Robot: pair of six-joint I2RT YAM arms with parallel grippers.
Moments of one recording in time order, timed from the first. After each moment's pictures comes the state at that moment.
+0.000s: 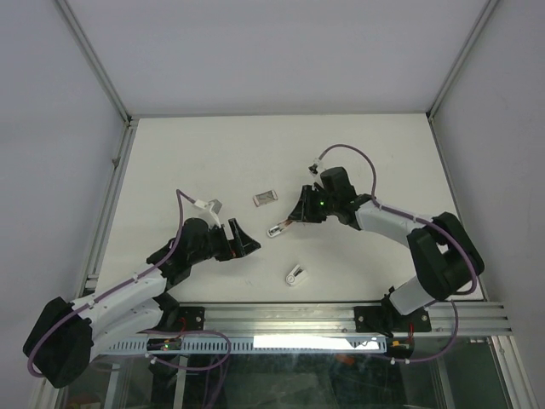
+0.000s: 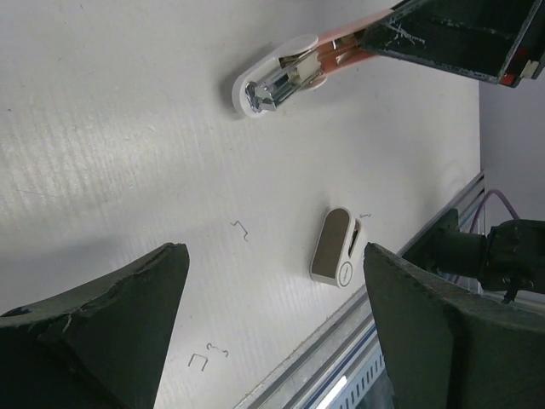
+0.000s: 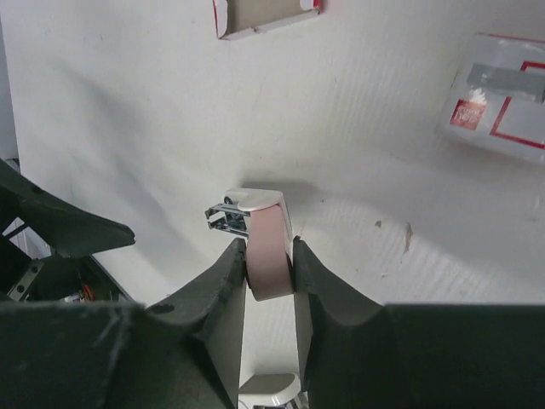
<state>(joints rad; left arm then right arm) -0.64 0.87 0.27 0.11 0.21 -0.85 0.56 1.50 0.78 -0.05 -0.38 0.60</state>
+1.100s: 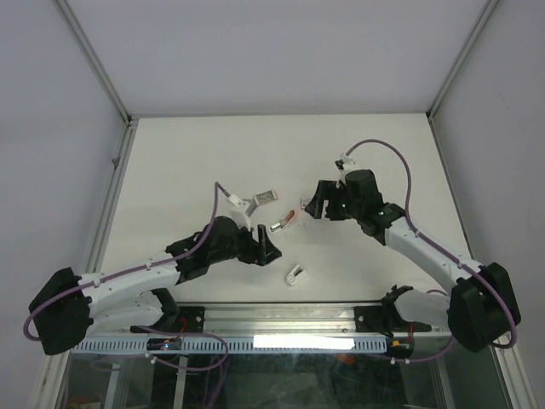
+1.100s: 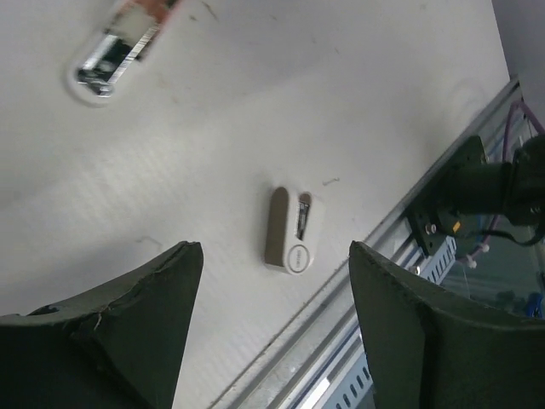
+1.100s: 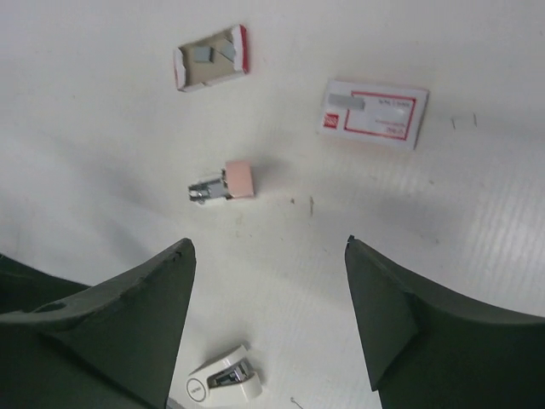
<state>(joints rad) -0.86 0.98 0.44 0.04 0.10 -0.71 0.51 1.21 0.77 -0.21 -0.15 0.48</state>
